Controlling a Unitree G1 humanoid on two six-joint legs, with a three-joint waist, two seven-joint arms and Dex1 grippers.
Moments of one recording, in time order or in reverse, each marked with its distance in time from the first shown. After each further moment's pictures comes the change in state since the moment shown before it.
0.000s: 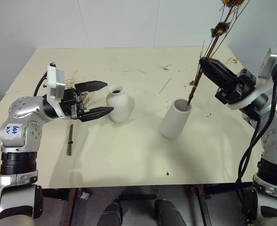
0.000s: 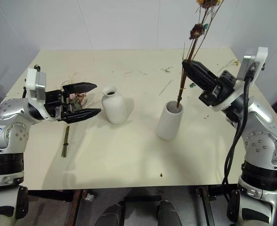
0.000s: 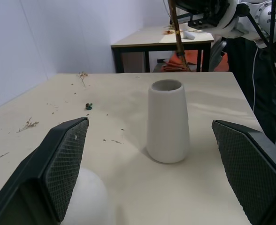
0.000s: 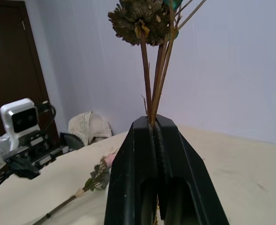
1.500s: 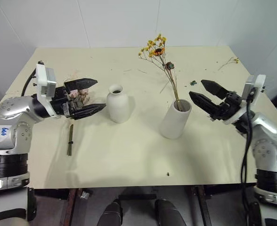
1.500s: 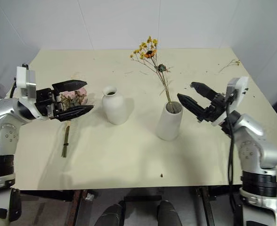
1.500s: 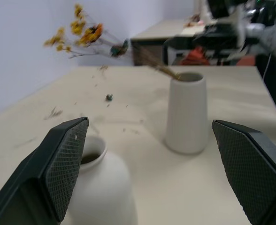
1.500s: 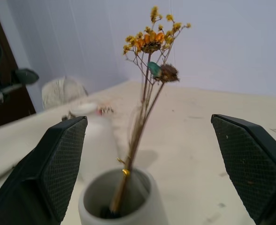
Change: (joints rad) left arm 0.034 0.076 0.049 -0.008 0.001 0.011 0.044; right arm 0.150 -0.072 0.039 0.127 -0.154 -0.141 0.136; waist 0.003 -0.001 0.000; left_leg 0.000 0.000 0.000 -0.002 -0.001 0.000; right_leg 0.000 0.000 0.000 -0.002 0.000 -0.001
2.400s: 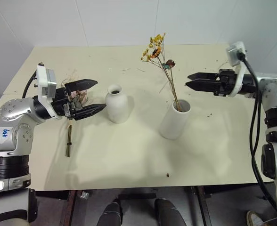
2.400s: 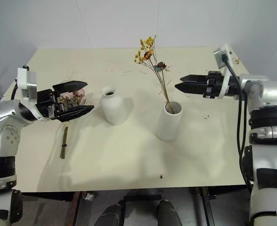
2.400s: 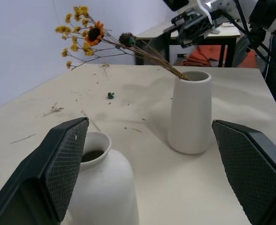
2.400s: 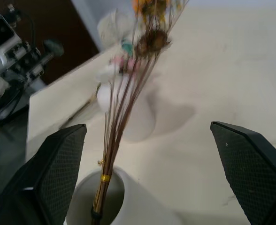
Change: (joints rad) left arm 0.028 -0.033 0.009 -0.024 -0.008 0.002 0.016; right arm -0.737 -0.141 0.407 0.871 -0.326 0.248 0.598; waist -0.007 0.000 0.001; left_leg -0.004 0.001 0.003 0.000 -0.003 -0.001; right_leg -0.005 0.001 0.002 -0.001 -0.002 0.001
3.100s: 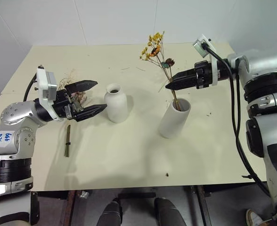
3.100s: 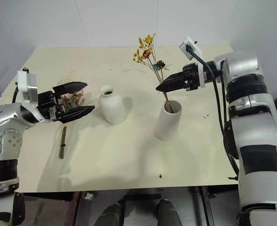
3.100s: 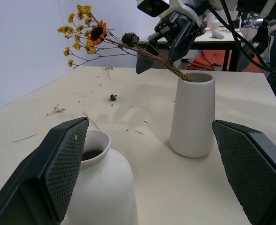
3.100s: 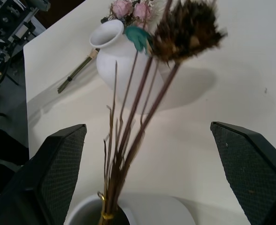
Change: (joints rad) left arm 0.020 -0.029 0.009 -0.013 -0.001 -0.014 0.027; right arm -0.315 0.157 0.168 0.280 -0.277 0.000 0.099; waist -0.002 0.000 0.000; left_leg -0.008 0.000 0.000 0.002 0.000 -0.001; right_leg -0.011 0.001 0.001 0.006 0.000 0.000
